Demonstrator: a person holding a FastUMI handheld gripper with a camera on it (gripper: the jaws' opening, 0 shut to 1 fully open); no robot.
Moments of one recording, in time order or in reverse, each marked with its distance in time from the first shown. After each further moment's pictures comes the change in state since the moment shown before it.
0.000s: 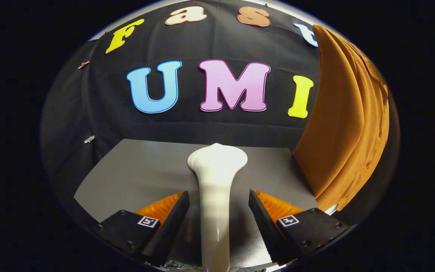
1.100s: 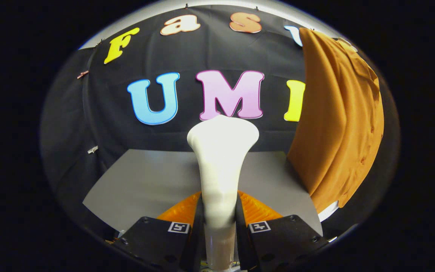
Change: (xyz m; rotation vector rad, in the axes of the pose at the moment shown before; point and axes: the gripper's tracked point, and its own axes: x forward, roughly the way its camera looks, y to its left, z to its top) arm -0.051 -0.006 0.020 0.058 -0.137 -0.002
